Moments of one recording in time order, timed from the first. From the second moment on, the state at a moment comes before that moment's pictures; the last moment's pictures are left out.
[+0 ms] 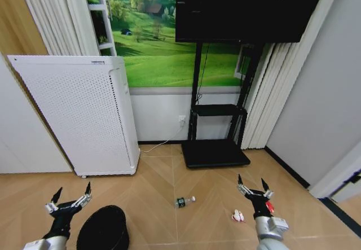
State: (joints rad) left arm 1.77 -1.43 -0.97 -2.16 -0.34 -0.10 0.02; right arm -1.60 1.32 0.69 1.97 0.29 0.20 0.19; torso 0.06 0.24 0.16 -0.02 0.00
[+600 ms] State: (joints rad) left arm 1.77 -1.43 -0.97 -2.16 -0.34 -0.10 0.02; right arm -1.60 1.32 0.69 1.97 0.29 0.20 0.19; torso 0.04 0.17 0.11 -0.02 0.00
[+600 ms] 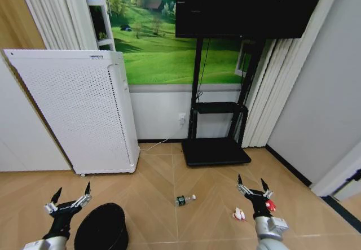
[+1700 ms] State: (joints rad) left arm 1.97 -1.41 -1.11 -2.32 -0.66 0.25 -0.33; right arm -1.57 1.30 0.70 1.96 0.32 0.20 0.19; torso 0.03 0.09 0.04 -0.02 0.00
